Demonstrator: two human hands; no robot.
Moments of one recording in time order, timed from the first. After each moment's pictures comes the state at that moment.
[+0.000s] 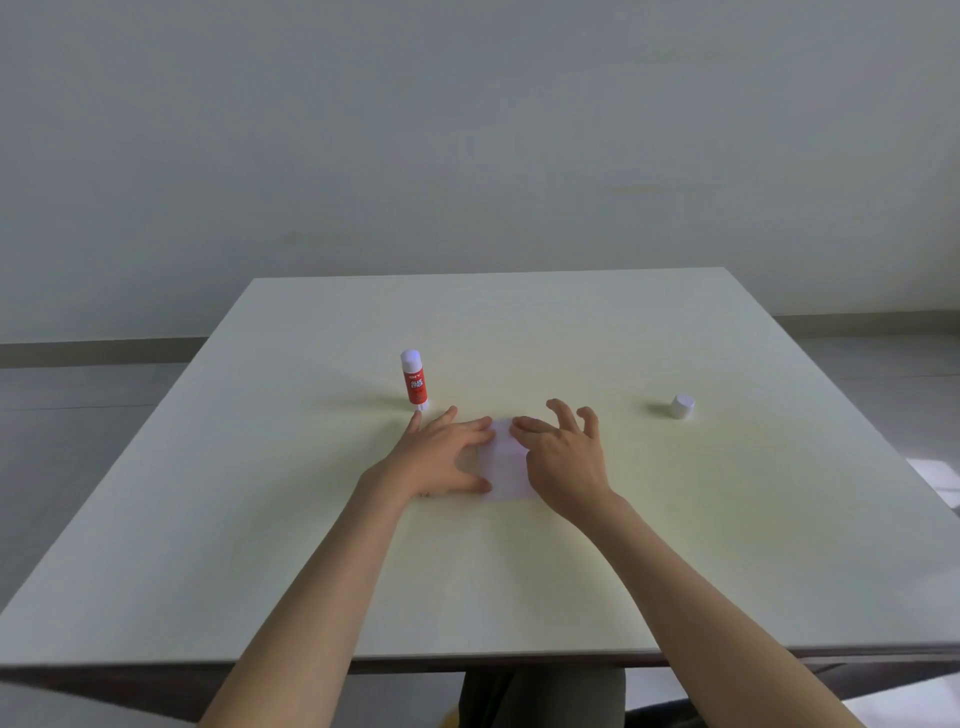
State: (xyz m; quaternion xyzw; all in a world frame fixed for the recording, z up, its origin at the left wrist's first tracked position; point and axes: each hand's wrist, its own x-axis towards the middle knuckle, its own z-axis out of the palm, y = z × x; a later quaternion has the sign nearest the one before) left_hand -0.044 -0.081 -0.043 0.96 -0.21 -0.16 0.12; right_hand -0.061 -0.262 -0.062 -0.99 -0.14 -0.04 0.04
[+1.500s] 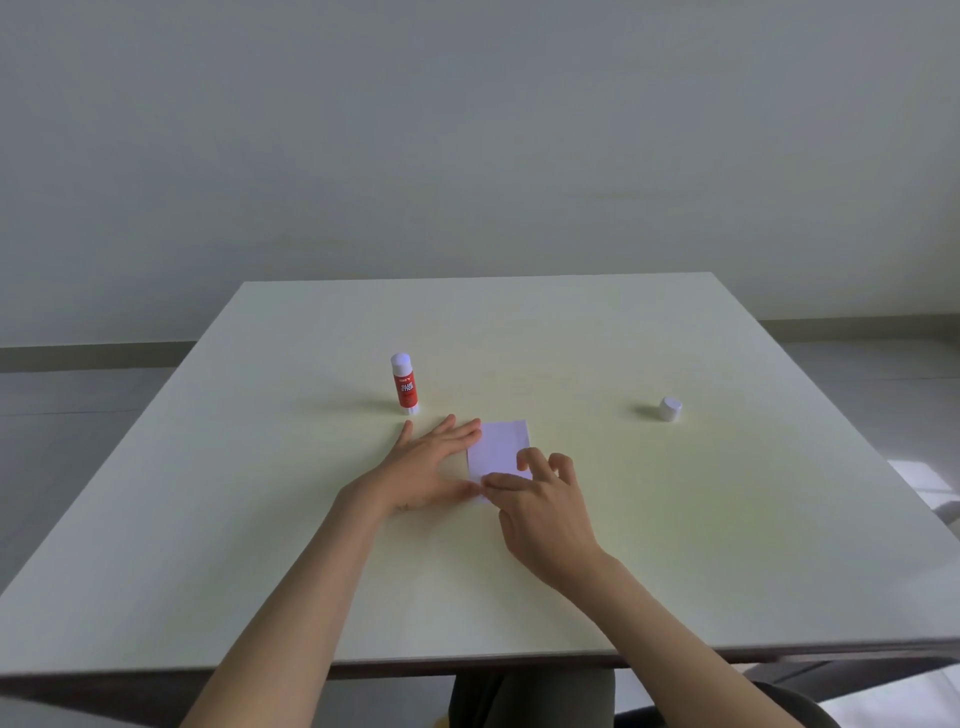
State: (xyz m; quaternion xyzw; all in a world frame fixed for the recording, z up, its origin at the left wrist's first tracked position) left_hand -0.051 -0.070 -0.057 0.93 -0.21 -0.17 0.25; right_hand -0.123 -0.248 -0.055 -0.96 -0.22 -0.19 0.04
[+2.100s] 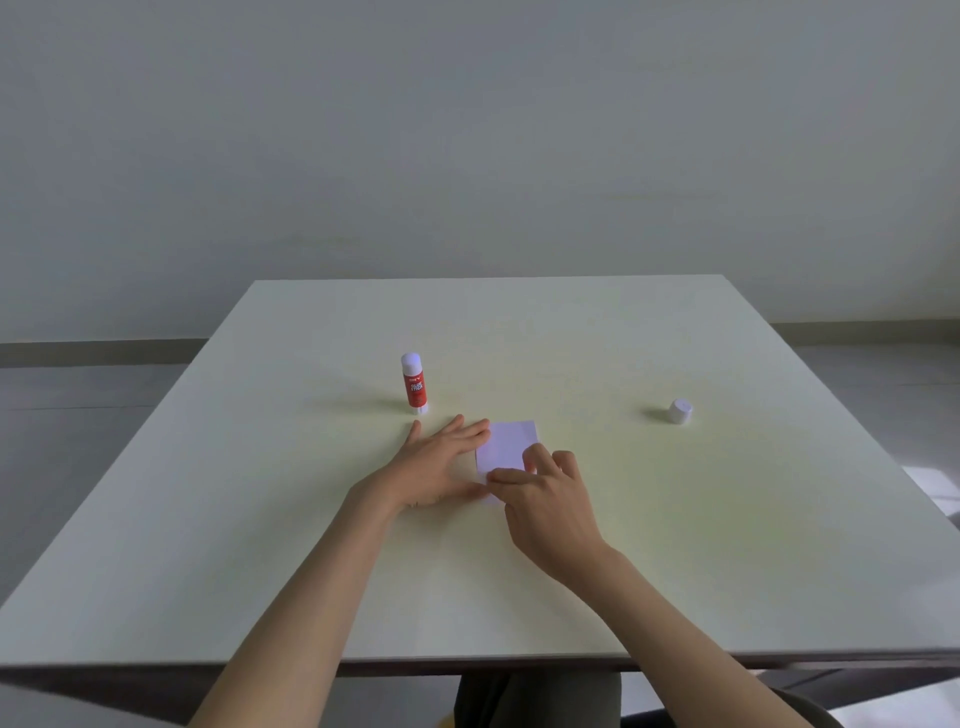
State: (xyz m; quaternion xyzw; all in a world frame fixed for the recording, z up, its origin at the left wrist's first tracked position) left_hand -0.051 -0.073 -0.054 0.93 -0.20 -0.17 0.25; right_hand -0.115 -0.246 -0.057 -0.95 -0.23 -0.20 0.05
